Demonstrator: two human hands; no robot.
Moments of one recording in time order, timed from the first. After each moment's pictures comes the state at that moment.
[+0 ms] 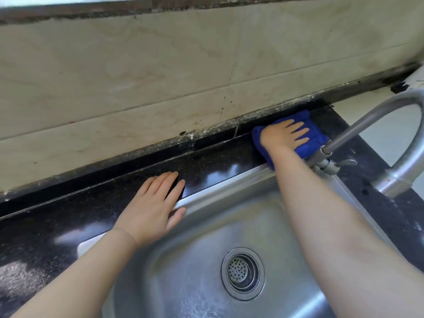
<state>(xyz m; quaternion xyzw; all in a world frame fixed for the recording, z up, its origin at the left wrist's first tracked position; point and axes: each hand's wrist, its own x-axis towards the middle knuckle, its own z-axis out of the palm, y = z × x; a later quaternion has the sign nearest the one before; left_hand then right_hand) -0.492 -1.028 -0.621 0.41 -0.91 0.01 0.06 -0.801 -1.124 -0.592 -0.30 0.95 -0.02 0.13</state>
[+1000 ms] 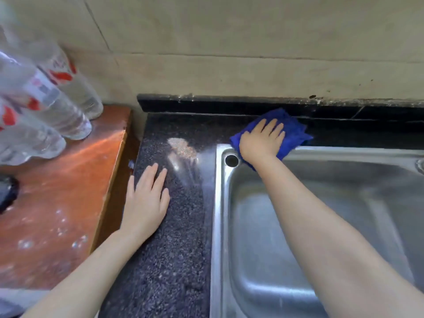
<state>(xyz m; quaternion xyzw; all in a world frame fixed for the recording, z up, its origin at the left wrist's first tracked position) -0.303 -0.807 -0.611 0.76 -0.65 -0.05 0.06 -0.511 -1.000 -0.595 -0.66 0.74 0.06 0.12</state>
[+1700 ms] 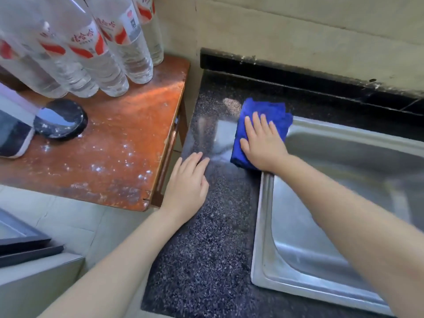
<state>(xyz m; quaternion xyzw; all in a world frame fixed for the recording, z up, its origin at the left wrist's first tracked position) -0.299 -0.722 -0.599 0.73 -0.64 -0.14 0.17 -0.450 -0.890 -0.592 -0.87 0.47 0.12 0.06</state>
